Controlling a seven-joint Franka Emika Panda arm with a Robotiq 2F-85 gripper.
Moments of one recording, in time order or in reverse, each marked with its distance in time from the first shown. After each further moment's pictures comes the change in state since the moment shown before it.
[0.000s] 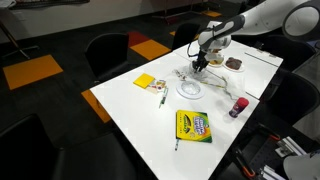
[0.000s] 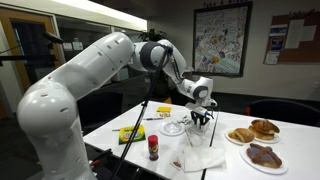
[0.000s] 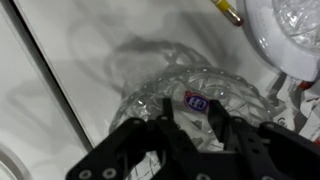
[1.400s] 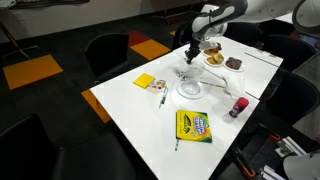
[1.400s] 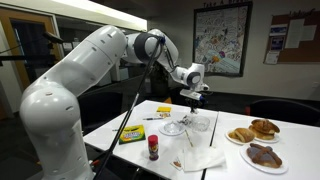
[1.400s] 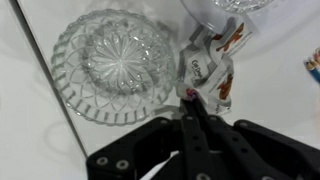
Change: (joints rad) arm 0.080 -0.101 0.020 0.014 -0.005 -0.011 -0.033
